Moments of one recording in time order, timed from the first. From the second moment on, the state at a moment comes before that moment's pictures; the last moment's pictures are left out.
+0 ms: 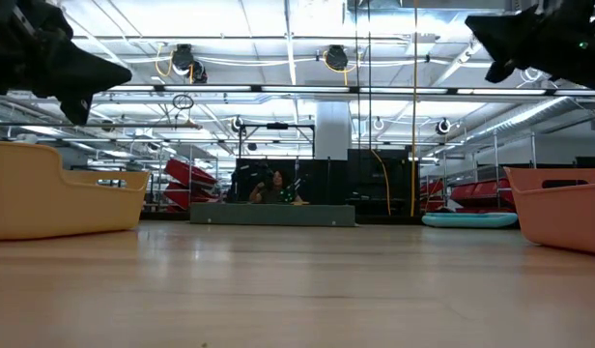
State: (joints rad) left arm -0.53 0.00 0.03 0.02 -0.71 -0.23; right arm -0.30 0.30 0.01 0.80 -0.16 -0.02
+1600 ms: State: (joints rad) left arm -0.53 0.00 0.03 0.00 -0.76 -0.43; right arm -0.33 0.30 0.01 0.31 0.00 0.19
